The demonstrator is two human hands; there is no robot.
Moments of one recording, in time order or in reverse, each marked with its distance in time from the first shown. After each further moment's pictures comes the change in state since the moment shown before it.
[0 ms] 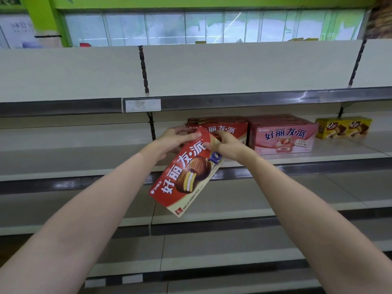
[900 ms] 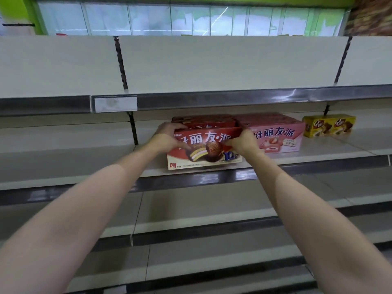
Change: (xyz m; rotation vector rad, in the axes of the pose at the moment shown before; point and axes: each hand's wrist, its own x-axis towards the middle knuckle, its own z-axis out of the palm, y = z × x) left_hand 0.064 0.000 0.023 0.529 0.111 0.195; right_hand 0.028 0.056 -0.064 -0.061 0.487 0.170
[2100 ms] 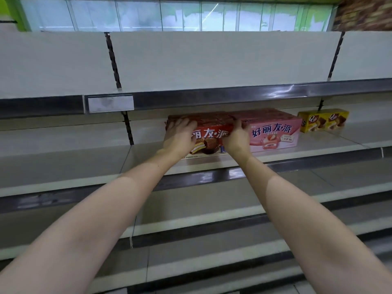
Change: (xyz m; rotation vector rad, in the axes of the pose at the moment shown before) left_hand 0.013 0.014 0.044 0.409 0.341 0.338; right_hand 0.001 -0.006 0.028 -0.267 0.230 -0.047
